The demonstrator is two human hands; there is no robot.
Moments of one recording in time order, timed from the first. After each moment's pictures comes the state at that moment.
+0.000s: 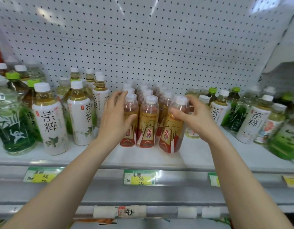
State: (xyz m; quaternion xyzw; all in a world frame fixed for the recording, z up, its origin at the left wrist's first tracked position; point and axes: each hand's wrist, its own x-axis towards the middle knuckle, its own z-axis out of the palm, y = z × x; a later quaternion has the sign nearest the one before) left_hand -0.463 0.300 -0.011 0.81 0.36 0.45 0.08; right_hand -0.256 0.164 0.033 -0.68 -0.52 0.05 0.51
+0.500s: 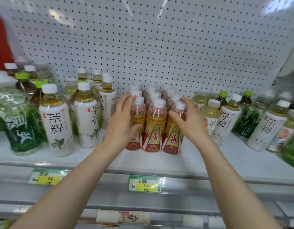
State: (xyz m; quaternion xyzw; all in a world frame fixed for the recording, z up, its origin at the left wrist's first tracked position) left_hand -0.461 0.310 -0.021 0.83 0.34 0.44 0.09; right_hand -0.253 0.214 0.001 -0.75 -0.52 -0.08 0.40
